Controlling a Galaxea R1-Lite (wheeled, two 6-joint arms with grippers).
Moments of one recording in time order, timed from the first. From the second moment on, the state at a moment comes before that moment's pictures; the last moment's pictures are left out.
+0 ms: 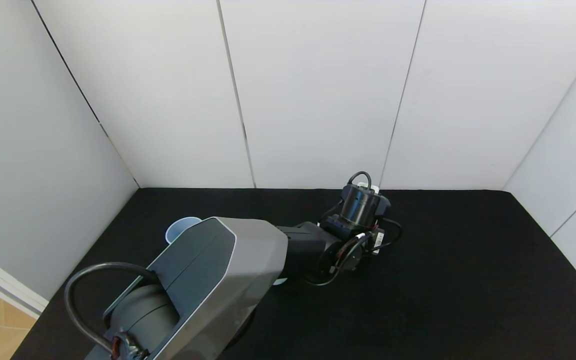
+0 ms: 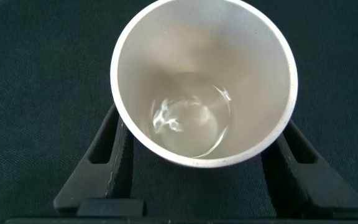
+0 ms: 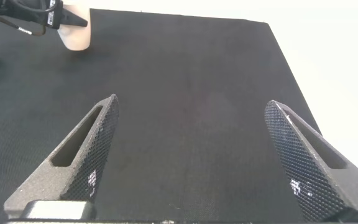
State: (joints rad) left arm -0.80 2.55 -1.96 -0.11 0.36 -0.11; right arm 0.00 0.00 0.00 0.00 0.00 -0.02
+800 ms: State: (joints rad) left arm -0.80 2.55 -1.96 -0.11 0.36 -0.11; right arm 0.00 0.00 0.00 0.00 0.00 -0.02
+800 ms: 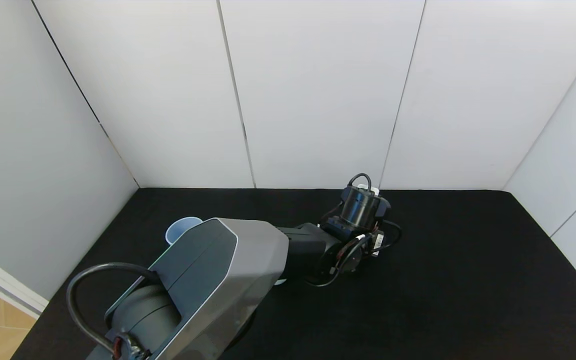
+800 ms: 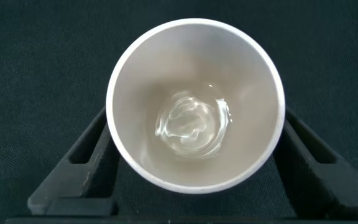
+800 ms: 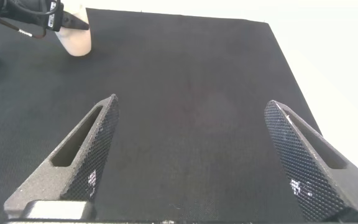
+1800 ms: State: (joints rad) left arm -0.81 2.45 -1.95 -0.04 0.38 -0.11; right arm 0.00 0.00 0.00 0.00 0.00 -0.02
